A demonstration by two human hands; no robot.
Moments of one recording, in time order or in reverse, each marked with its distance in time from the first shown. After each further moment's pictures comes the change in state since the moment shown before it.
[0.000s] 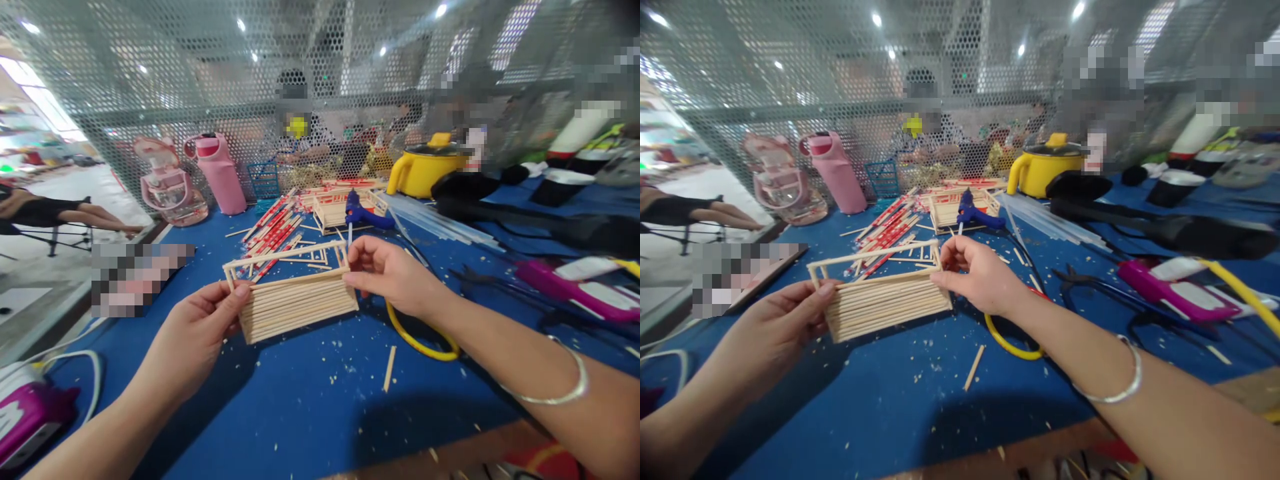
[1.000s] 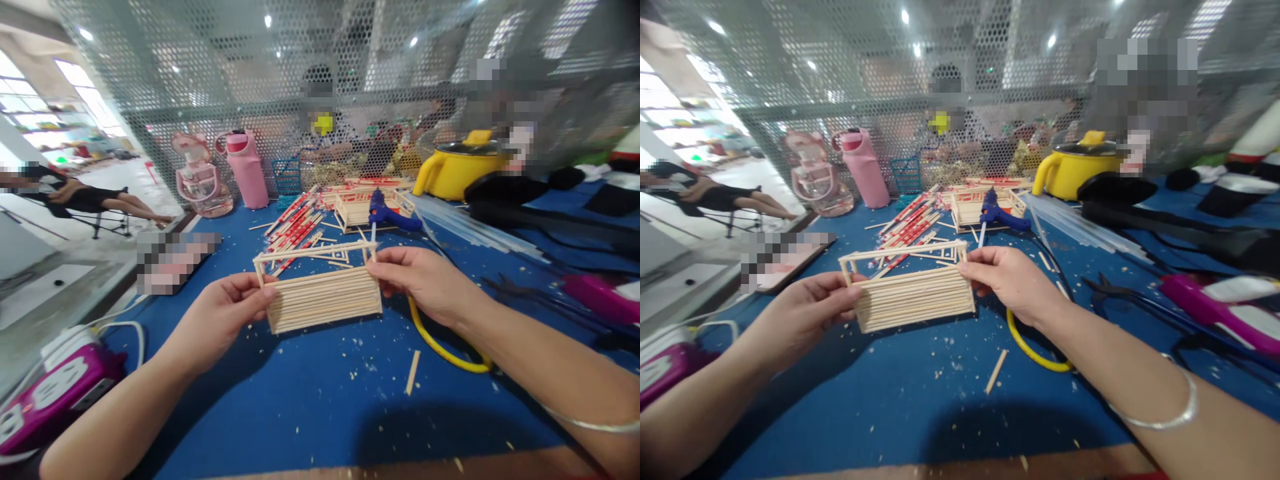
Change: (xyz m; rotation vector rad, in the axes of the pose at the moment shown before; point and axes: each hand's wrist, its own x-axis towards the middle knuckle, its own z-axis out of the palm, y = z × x) left_hand 0.003 0.001 -0.015 -0.038 -0.136 -0.009; right_hand 0.002 0.003 0.002 0.136 0.052 0.240
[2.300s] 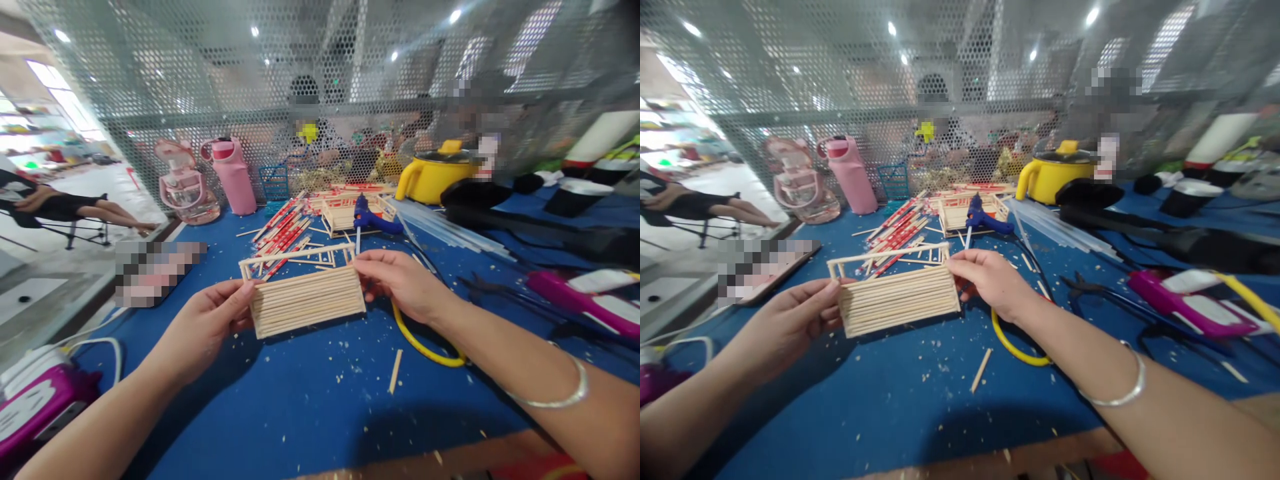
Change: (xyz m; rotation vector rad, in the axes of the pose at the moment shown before) left_hand 0.006 -0.005 0.000 -0.159 -0.052 -0.031; right_hand 0.002 -0.001 0.004 0.141 -0.012 0.058
